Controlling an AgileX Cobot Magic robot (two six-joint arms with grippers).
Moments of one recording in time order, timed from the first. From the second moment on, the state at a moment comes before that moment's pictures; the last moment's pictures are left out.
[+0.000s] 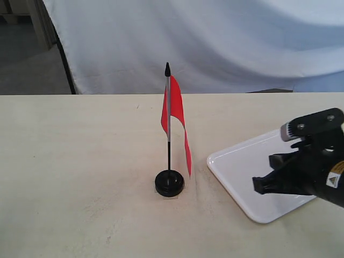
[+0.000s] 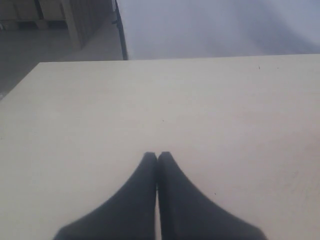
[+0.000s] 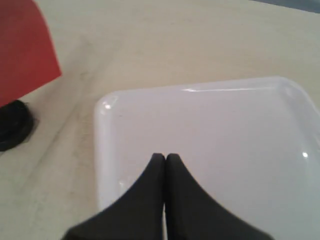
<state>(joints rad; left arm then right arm) 0.01 0.00 0.00 0.03 0.35 0.01 0.27 1.36 -0.41 -0.08 -0.27 0.01</state>
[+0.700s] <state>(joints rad) 0.01 0.00 0.00 0.03 0.35 0.01 0.39 1.76 -0.46 -0.49 -0.95 0.32</state>
